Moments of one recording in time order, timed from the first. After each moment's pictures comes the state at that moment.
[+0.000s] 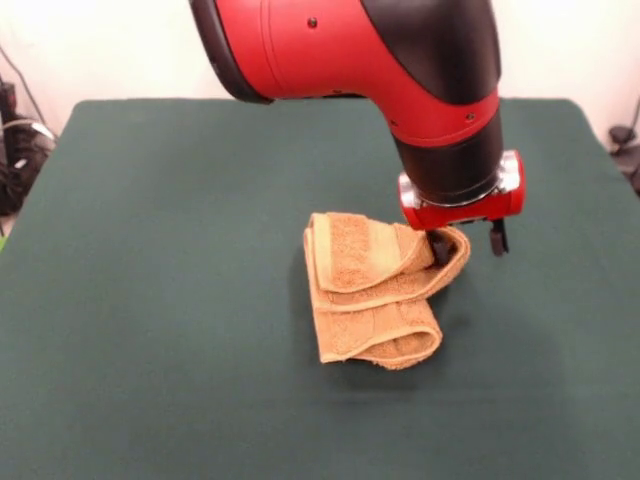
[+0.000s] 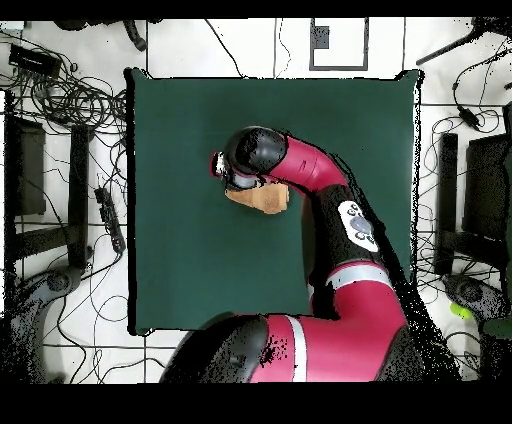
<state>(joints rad) -0.23 -0.35 0.19 1.33 0.16 0.83 1.57</state>
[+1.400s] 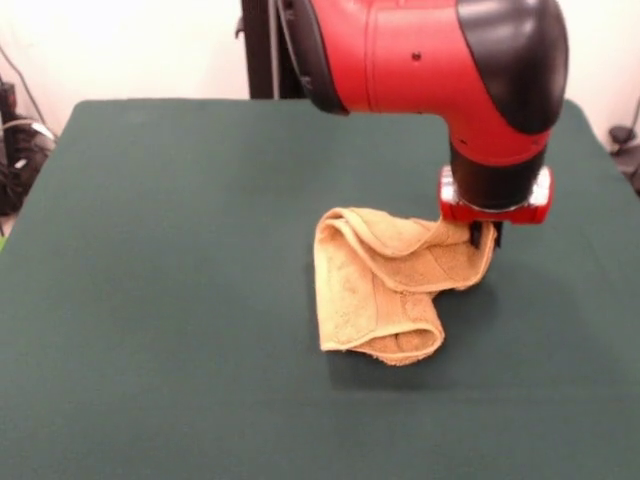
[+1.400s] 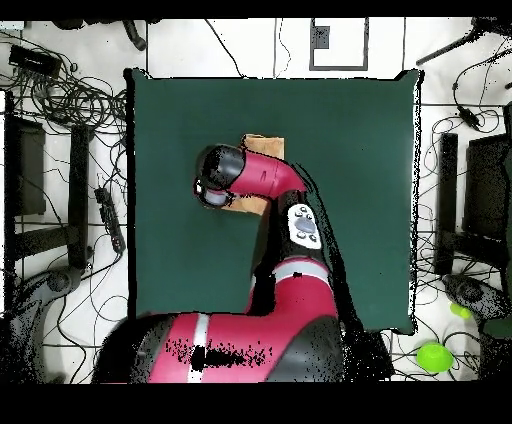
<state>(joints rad) -0.03 -0.26 0.00 1.30 0.22 0.85 1.78</state>
